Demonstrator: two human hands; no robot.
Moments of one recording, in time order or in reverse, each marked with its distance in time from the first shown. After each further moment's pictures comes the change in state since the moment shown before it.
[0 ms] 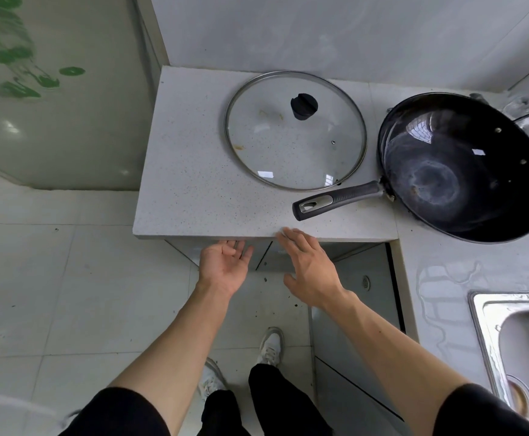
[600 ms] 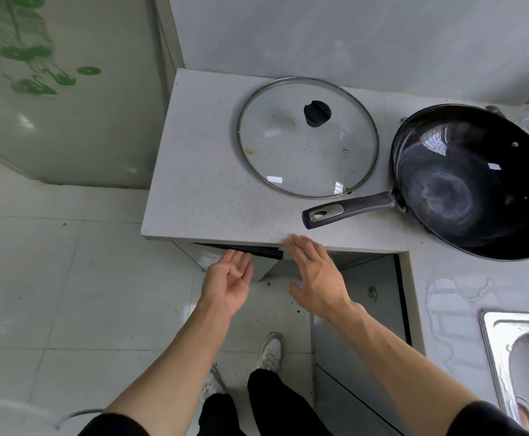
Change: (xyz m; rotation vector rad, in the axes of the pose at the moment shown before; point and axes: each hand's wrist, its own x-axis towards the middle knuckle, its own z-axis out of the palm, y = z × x) left_hand -0.010 -0.003 -0.021 0.094 0.017 0.001; right_hand 0.001 0.004 0.005 -0.007 0.002 0.006
